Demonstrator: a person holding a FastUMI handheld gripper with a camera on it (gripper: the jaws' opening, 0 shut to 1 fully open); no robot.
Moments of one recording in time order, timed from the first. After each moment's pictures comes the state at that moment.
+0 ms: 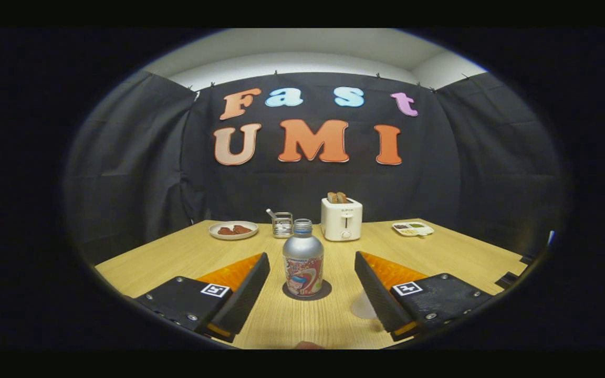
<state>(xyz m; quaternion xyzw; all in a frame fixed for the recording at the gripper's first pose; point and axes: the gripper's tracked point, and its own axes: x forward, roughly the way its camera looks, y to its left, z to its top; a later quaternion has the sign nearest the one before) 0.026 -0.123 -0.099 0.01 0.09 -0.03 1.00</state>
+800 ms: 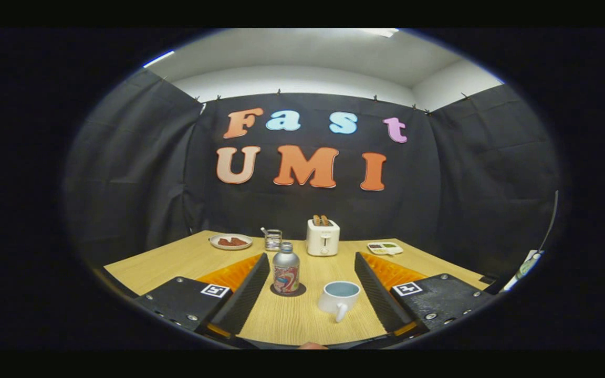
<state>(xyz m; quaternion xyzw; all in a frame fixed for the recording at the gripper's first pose) -0.063 -0.142 -0.003 -0.02 0.04 -0.04 1.00</state>
